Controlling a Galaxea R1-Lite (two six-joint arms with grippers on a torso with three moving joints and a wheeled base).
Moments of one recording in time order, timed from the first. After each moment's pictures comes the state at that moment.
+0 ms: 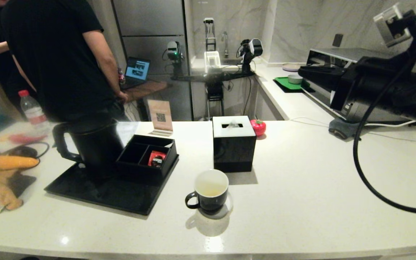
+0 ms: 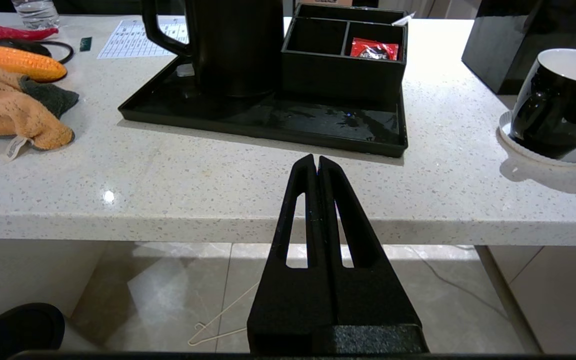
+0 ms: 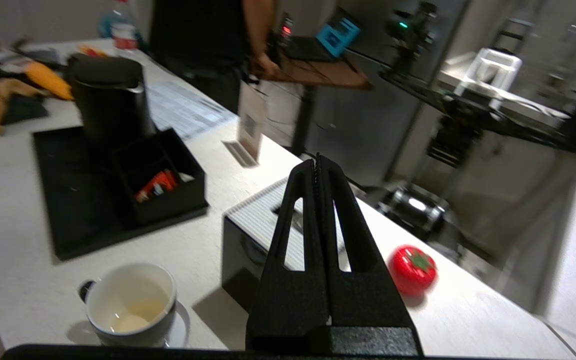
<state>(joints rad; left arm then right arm) 0.00 0.00 0.00 0.01 0.00 -0.03 0.32 1.53 -1.08 -0.58 0.44 -0.15</state>
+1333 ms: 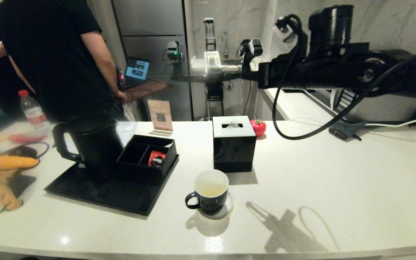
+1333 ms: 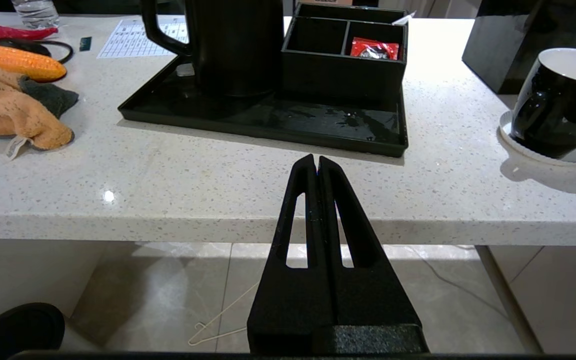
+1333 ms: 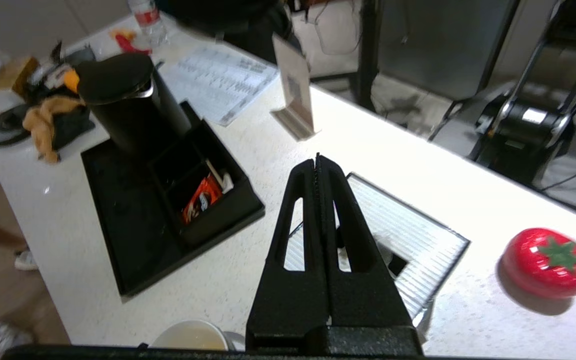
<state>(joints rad) 0.00 0.00 0.00 0.01 0.00 -0.03 0.43 2.03 -1.92 0.05 0.37 0.05</state>
